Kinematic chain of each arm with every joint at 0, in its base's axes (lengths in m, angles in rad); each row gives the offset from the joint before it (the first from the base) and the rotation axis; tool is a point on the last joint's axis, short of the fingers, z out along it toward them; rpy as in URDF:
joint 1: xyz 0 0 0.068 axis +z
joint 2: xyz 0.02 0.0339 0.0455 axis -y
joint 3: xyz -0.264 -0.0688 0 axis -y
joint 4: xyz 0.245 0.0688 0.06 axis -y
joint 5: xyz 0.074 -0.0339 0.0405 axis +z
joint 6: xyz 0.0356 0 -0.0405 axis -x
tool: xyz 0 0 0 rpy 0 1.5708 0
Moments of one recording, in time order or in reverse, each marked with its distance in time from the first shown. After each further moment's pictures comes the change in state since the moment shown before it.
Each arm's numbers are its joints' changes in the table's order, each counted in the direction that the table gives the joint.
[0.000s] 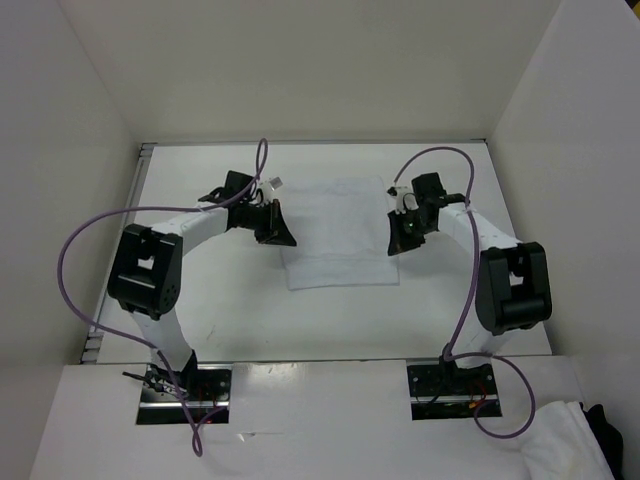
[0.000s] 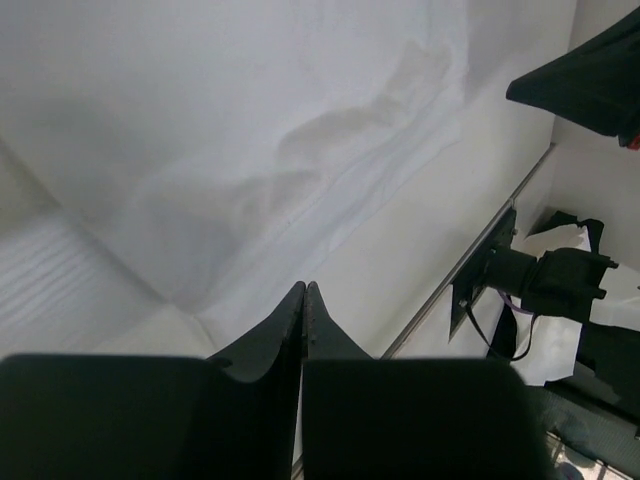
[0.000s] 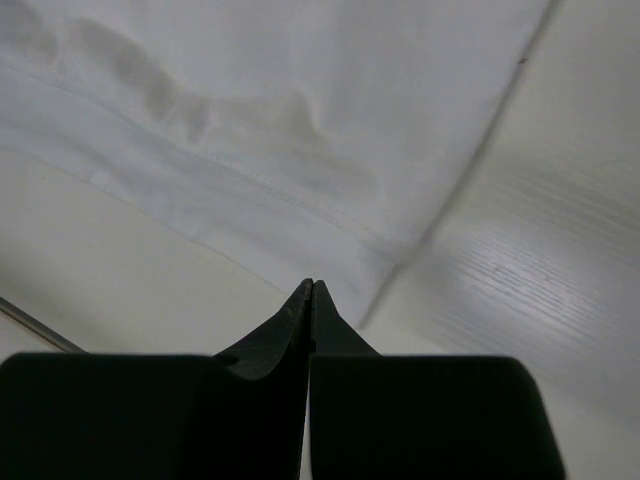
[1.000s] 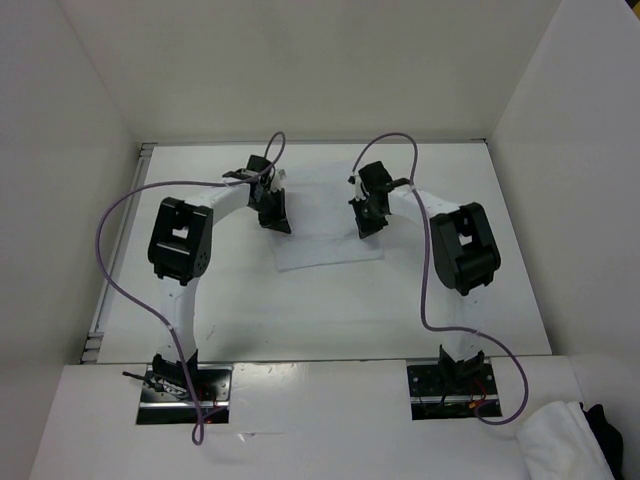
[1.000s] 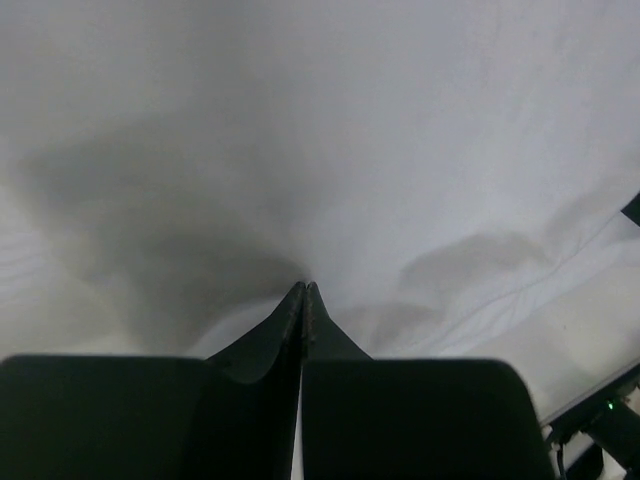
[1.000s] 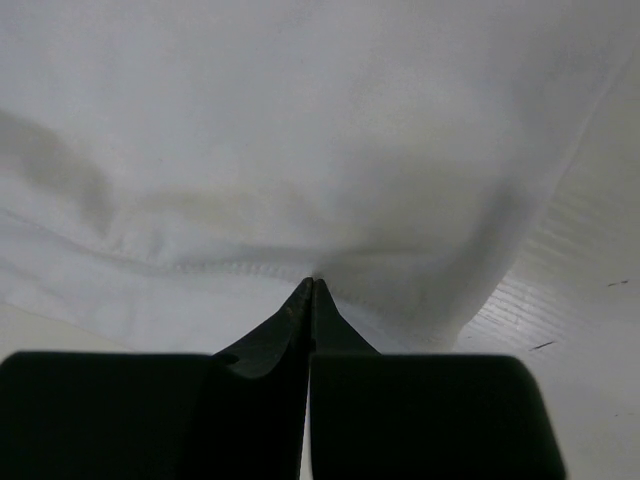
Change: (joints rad) left arm -0.034 -0.400 0.447 -0.242 0.347 -0.030; right arm 0.234 -0.380 0.310 0.101 -0.268 -0.131
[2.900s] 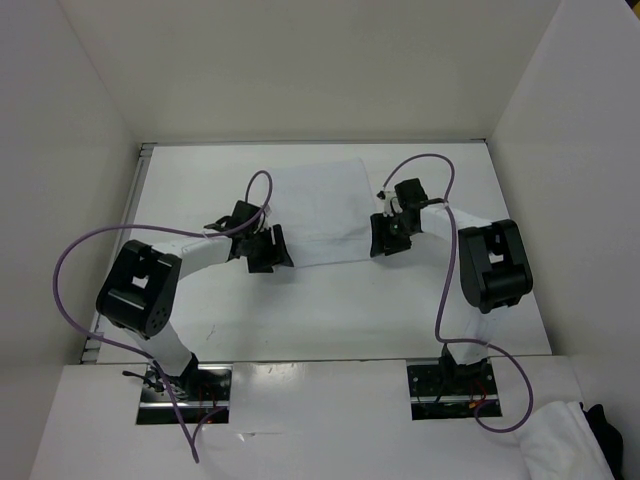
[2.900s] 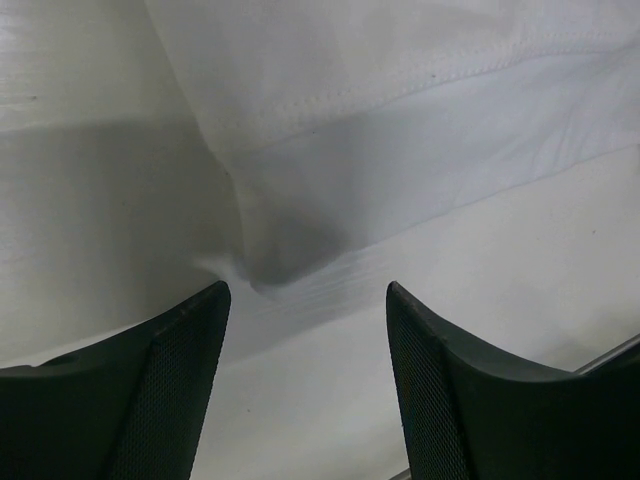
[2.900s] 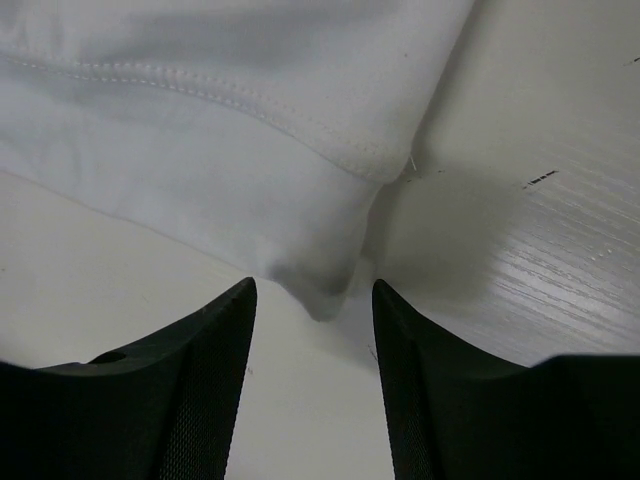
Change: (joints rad) left arm -0.085 0.504 -0.700 0.324 0.122 0.213; right arm -0.156 0.203 -0.318 0.100 0.198 0.015
